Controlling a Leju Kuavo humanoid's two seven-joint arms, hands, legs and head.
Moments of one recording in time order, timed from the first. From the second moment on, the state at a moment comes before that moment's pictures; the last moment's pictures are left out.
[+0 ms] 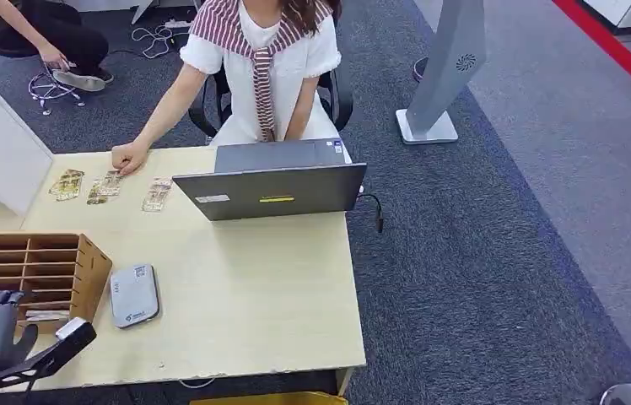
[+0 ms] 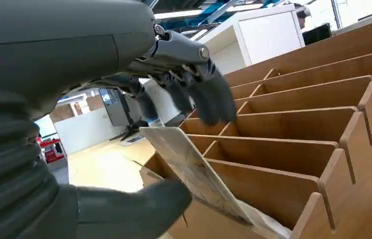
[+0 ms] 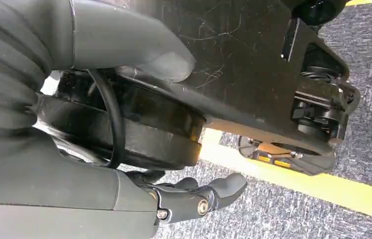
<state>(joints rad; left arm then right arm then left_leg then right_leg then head) 0.06 0.44 -0.02 -1.45 -1.19 0.07 0.14 -0.13 0.02 0.94 -0.14 -0.85 -0.28 0.04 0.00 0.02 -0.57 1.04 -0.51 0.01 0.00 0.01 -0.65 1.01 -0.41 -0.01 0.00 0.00</state>
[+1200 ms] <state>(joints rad) 0.15 0.46 -0.05 -1.82 -1.23 0.25 0.03 -0.12 0.02 0.95 -0.14 -0.92 -0.29 0.01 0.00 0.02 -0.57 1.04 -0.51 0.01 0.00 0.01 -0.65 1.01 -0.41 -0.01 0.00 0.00</state>
